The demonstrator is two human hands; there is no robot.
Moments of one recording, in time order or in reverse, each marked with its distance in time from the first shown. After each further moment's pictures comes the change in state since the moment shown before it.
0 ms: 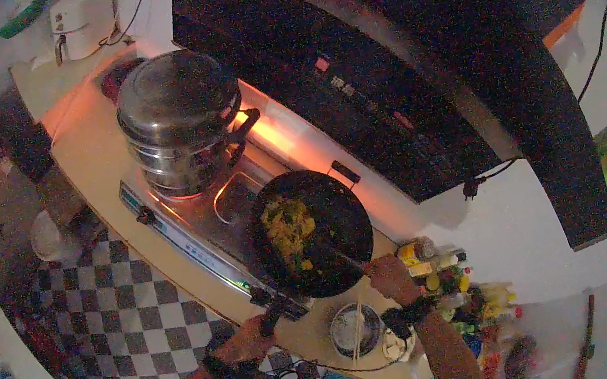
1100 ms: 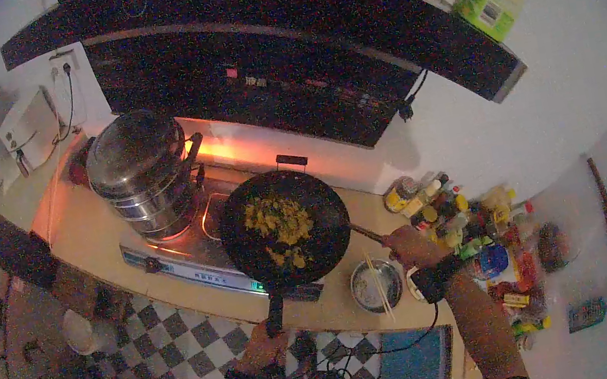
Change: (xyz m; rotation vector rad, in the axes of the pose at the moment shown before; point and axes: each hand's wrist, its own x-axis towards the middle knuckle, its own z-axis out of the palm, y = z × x) left_hand -0.063 0.021 -0.015 -0.236 -0.097 -0.036; right_hand -0.110 -0.003 0.030 0.171 0.263 -0.081
